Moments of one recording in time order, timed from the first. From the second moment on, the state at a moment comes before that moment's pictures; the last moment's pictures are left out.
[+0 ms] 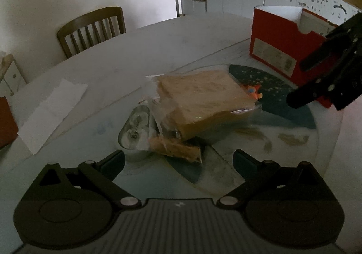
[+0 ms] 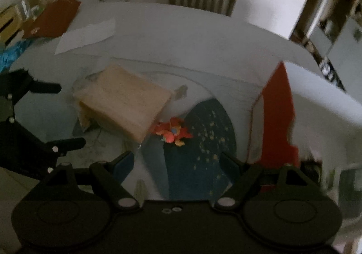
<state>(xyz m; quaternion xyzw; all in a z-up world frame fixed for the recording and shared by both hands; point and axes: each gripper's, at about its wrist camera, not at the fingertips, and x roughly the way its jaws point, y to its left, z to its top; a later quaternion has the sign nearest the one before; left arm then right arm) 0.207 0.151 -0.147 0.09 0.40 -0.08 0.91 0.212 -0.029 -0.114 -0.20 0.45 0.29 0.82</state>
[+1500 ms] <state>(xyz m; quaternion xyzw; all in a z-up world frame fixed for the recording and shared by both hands) 0.217 0.145 -0.154 0.12 0.38 -0.09 0.91 0.242 -0.013 -0.153 -0.18 0.48 0.32 0.80</state>
